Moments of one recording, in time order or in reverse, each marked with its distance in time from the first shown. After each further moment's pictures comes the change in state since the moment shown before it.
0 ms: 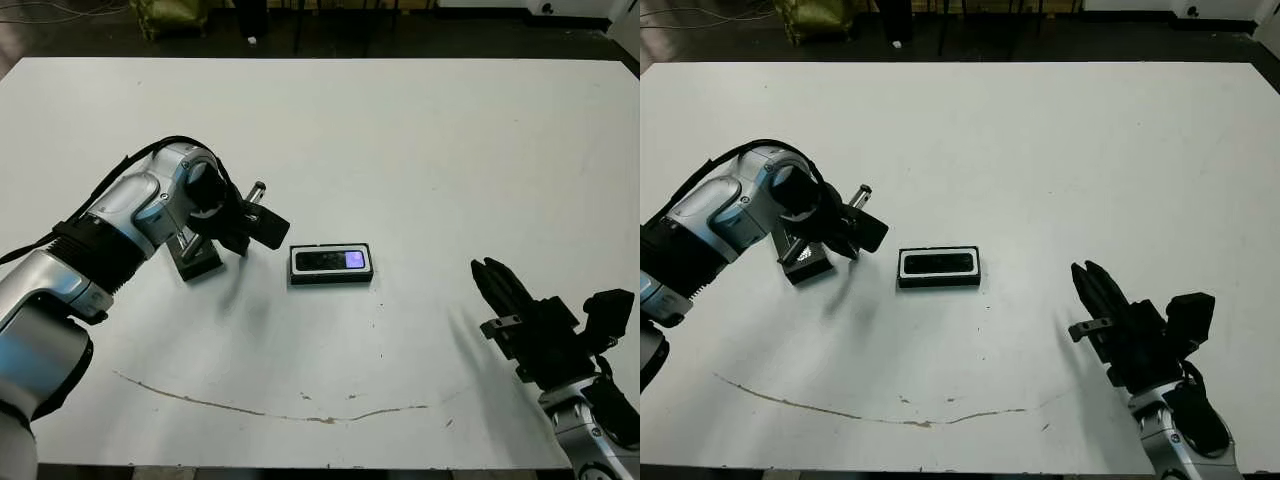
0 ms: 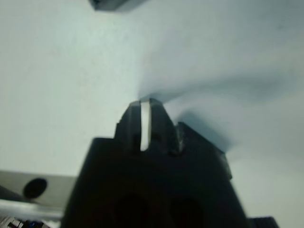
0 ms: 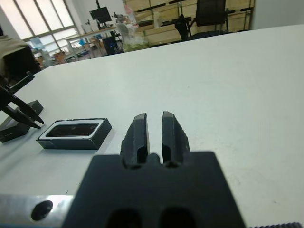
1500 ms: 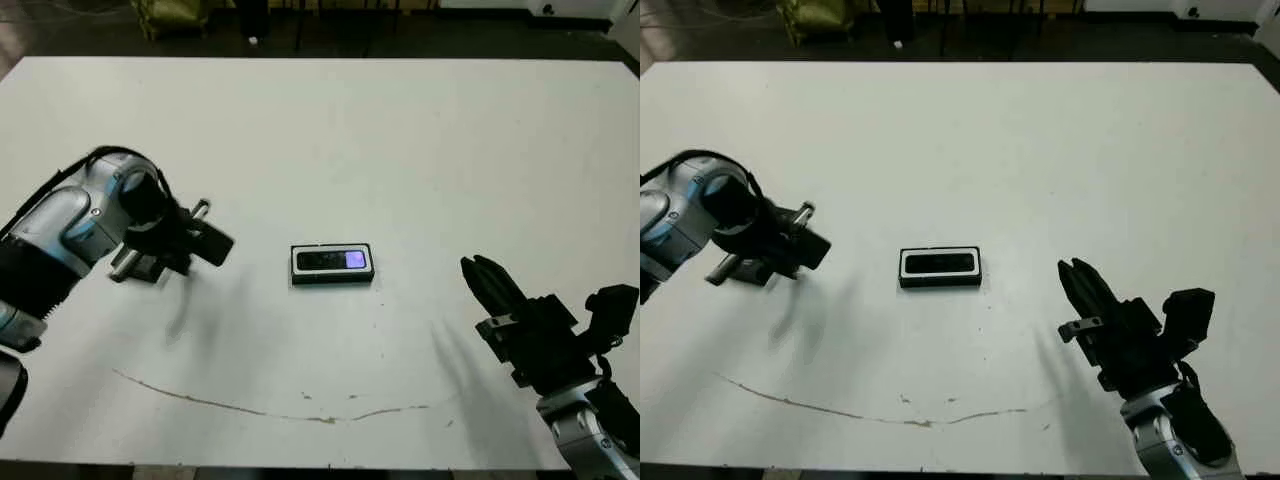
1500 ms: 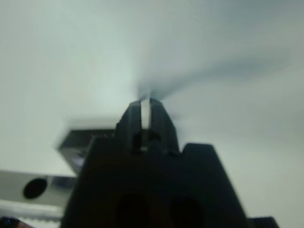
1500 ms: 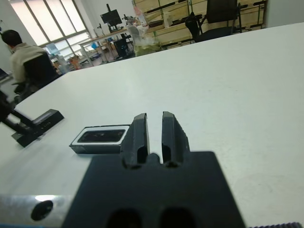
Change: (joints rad) left arm 0.189 0.167 0.227 -0.359 -0.171 0.103 -0.089; right arm 0.008 -0.005 0.019 -0.117 0.092 0.097 -0.043
